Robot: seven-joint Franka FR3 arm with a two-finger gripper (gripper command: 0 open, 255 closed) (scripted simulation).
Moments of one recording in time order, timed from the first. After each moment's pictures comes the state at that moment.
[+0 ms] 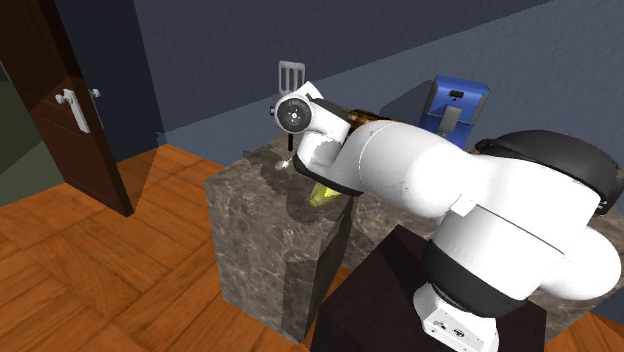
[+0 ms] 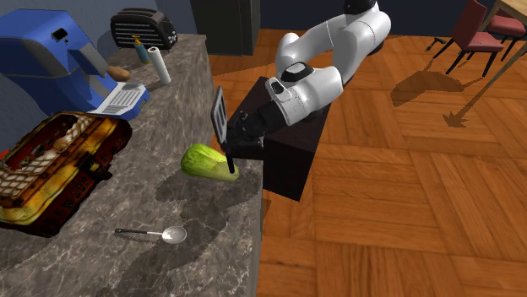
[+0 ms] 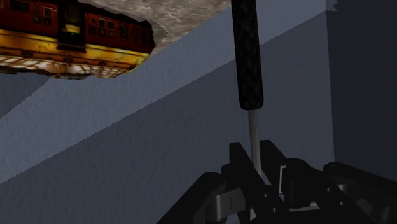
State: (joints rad) arm -1.35 -1.04 1.37 -2.32 -0.14 2.91 1.22
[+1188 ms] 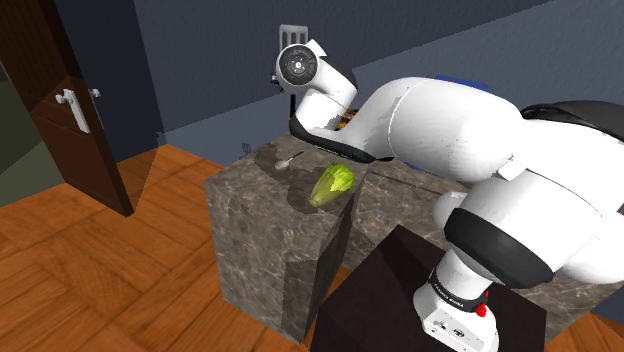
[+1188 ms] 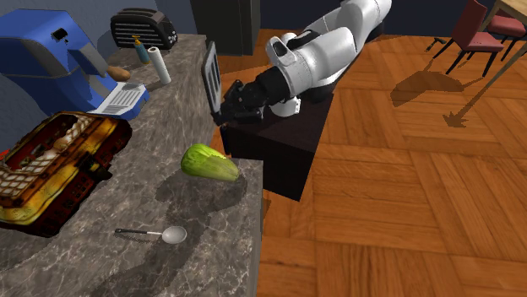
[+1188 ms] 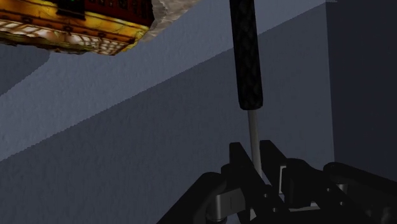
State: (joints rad) arm -1.29 -0.94 1.22 -2.20 -0.17 2.77 1.09
